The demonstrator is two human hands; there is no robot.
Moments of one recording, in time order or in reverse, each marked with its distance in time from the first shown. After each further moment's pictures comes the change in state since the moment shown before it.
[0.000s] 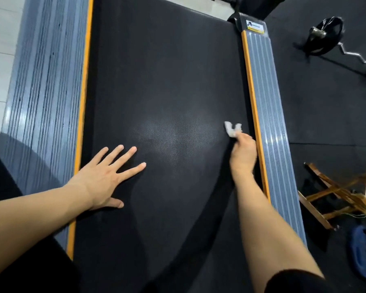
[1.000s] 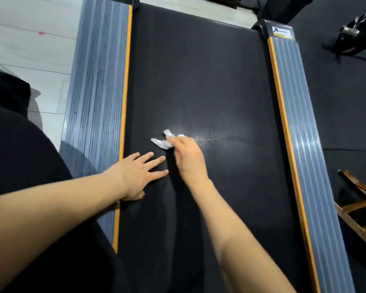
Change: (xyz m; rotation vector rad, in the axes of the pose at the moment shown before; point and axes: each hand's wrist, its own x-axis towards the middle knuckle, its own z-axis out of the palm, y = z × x) left_hand -0.015 -0.029 -0.030 0.046 -0.098 0.087; right_hand -0.067 -0.220 0.050 0.293 -0.175 -0.422
